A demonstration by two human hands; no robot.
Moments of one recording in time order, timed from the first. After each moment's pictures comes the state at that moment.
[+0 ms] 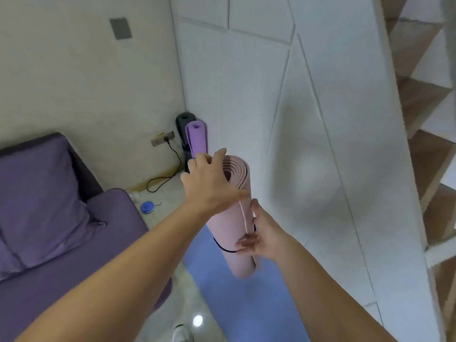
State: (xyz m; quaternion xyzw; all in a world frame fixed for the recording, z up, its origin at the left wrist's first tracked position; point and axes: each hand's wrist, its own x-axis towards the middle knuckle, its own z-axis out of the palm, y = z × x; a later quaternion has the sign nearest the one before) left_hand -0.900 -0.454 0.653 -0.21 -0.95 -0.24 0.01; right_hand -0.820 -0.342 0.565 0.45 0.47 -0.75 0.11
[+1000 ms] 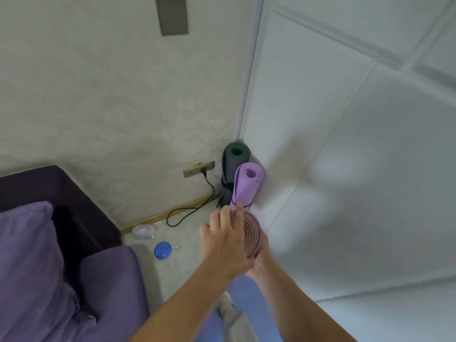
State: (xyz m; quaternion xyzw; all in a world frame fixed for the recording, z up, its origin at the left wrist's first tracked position) left_hand -1.446 -0.437 0.520 -0.19 -0.98 -0.07 -0.05; right_hand -1.440 -0.344 0.455 0.28 0.28 -0.92 0.08
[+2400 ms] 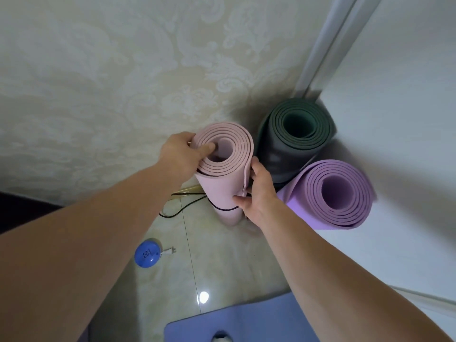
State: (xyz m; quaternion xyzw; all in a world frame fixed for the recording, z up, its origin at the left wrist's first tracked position) left_hand -1.934 -0.425 0.197 0.18 -0.85 -0.47 -0.15; right_hand -1.894 -0.279 0.148 0.41 0.46 -0.76 0.19
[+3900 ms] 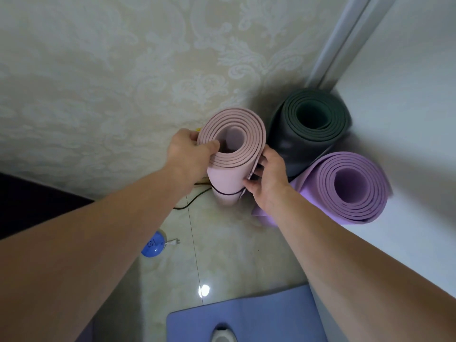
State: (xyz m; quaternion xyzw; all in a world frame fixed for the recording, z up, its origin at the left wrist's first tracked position) left_hand -1.913 -0.422 0.184 0.28 -0.75 -0.60 -0.09; right_hand -1.897 -0.281 0.158 0.38 0.48 -0.77 0.17
